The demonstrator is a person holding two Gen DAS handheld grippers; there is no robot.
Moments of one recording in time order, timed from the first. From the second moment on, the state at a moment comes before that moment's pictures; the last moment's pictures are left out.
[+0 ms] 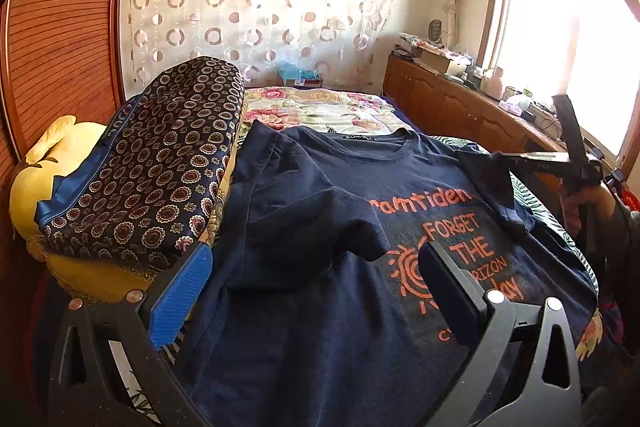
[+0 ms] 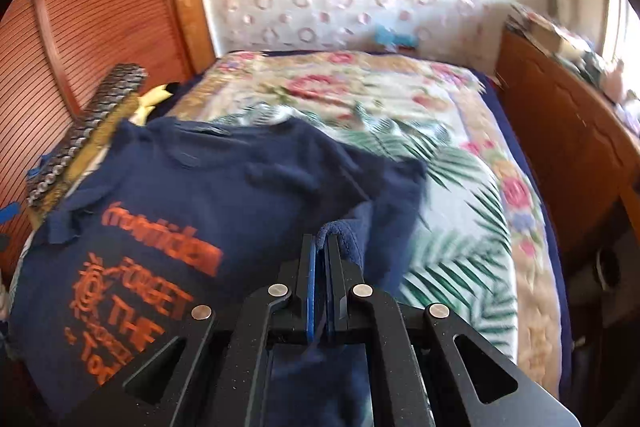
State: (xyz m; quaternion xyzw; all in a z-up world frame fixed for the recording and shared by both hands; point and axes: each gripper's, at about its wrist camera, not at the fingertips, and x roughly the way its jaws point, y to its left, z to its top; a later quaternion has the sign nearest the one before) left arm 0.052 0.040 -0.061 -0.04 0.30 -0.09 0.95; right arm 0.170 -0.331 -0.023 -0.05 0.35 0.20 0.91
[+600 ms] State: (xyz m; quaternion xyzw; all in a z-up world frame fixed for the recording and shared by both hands) left arm 0.059 0.049 -0.058 -0.03 0.30 -0.08 0.95; right arm 0.190 -0.270 -0.019 -0.05 0.34 0.24 0.91
